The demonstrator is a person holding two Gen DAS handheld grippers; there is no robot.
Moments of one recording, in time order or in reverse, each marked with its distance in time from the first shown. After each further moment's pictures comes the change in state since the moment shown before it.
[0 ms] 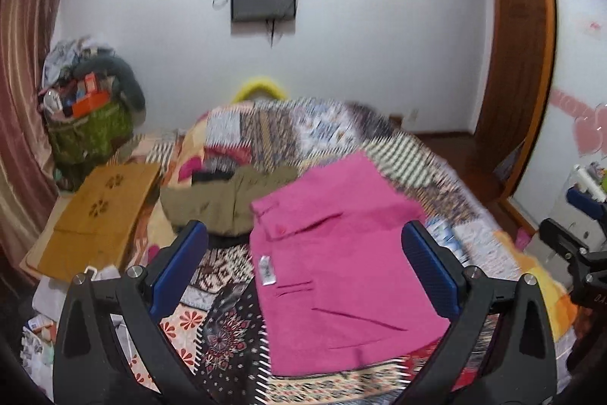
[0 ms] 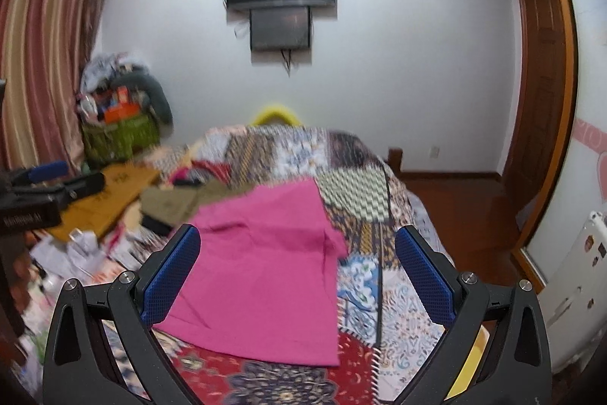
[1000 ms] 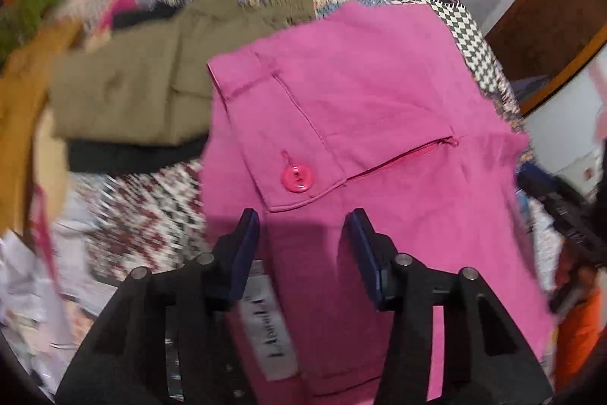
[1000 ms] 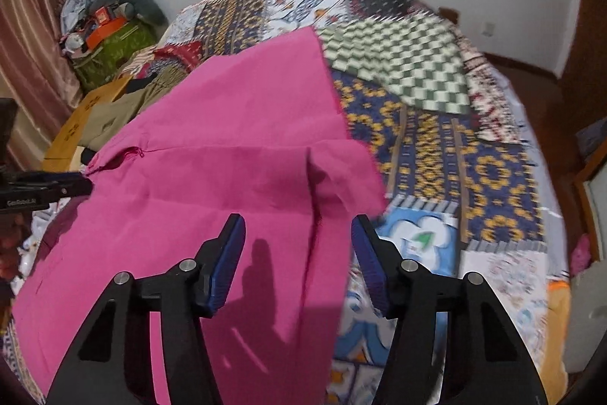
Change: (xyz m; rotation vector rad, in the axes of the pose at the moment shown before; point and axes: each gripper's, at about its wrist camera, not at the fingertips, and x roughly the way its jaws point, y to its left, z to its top) left arm 0.280 0.053 -0.042 -0.146 0.628 -0.174; right arm 0.234 -0.061 -0.035 0.083 0.483 0.216
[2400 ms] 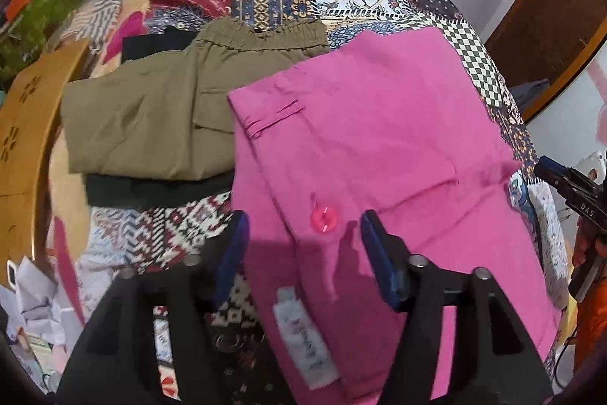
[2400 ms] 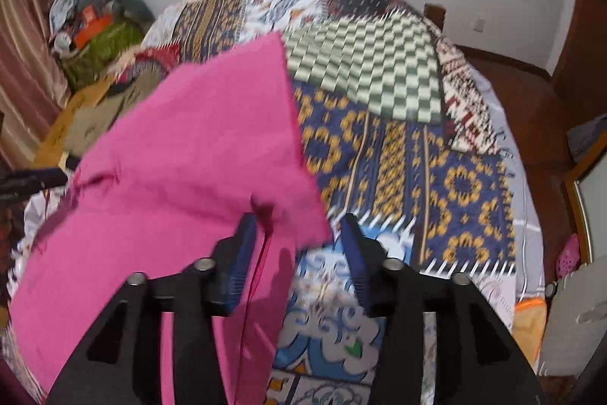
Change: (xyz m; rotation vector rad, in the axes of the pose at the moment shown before) left arm -0.011 0.013 0.024 0.051 -0.070 0.047; right arm -0.015 -0.039 0.017 0.010 0.015 -0.051
